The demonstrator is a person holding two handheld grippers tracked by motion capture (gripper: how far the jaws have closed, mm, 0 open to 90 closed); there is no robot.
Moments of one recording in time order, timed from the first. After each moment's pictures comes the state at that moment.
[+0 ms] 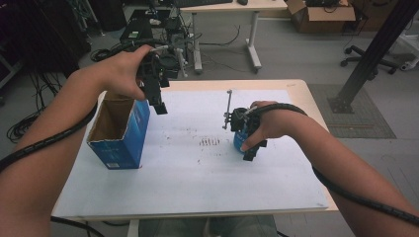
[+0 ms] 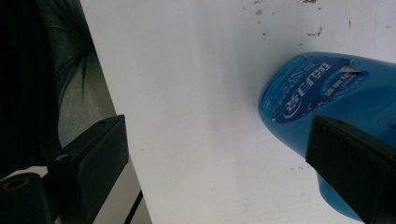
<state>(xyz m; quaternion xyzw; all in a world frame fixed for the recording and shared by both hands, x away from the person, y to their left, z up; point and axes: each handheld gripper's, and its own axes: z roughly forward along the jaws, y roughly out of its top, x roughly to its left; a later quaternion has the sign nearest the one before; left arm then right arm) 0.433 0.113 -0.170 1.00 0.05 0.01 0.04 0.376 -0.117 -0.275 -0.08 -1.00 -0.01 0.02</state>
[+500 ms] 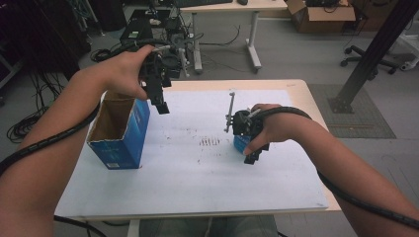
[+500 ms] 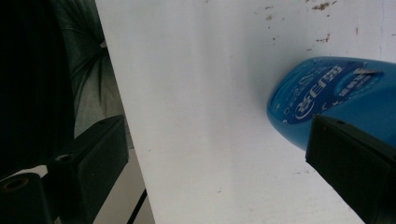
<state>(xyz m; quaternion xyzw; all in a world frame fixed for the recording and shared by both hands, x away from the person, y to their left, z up) 0.437 0.108 -0.174 1.00 0.04 0.00 0.03 0.360 -0.123 -0.271 -0.07 -1.00 -0.02 0.02</state>
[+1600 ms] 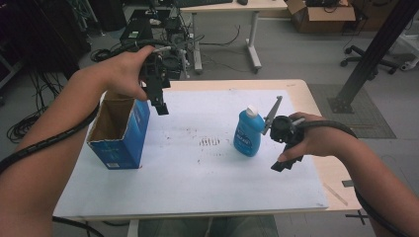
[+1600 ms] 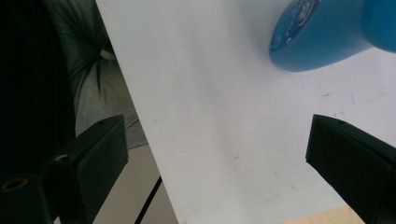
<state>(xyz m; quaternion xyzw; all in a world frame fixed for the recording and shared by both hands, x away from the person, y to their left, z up) 0.433 0.107 -0.173 1.00 0.05 0.00 0.02 0.340 -0.213 -0.273 -0.15 -0.98 -0.10 0.01</state>
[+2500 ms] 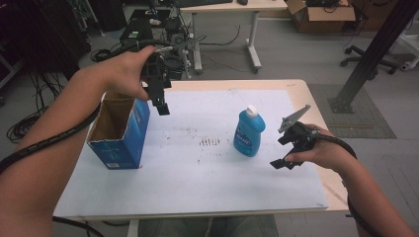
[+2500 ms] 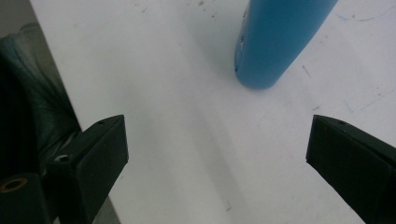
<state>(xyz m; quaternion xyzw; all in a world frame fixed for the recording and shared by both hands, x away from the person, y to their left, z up) 0.432 0.103 -0.173 1.00 0.05 0.00 0.02 0.353 -0.260 -0.330 -0.23 -0.94 -0.26 -0.02</state>
